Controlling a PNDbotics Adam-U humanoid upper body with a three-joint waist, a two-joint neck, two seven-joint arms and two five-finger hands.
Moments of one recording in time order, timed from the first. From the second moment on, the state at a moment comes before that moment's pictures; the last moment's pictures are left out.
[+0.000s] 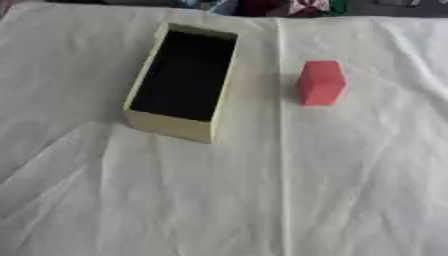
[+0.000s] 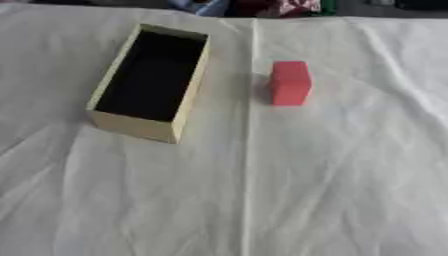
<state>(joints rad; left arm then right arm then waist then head) -0.32 0.28 0.22 -1.98 -0.02 -0.27 0.46 -0.90 -1.03 0.38 -1.53 0.27 -0.16 0.01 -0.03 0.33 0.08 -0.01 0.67</state>
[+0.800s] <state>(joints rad) -0.32 0.28 0.22 -1.98 -0.02 -0.27 0.46 -1.14 -0.79 0.55 -1.13 0.52 -0.37 0.26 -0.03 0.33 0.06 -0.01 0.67</state>
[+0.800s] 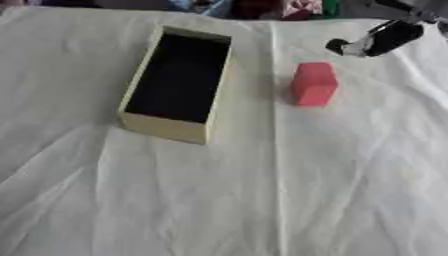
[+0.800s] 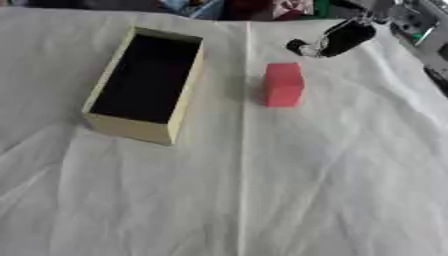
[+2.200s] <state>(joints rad) -0.31 0.28 0.22 -1.98 -0.02 -0.26 0.46 -1.20 -0.65 0.37 -0.91 0.45 -0.34 0.82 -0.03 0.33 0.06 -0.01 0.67</state>
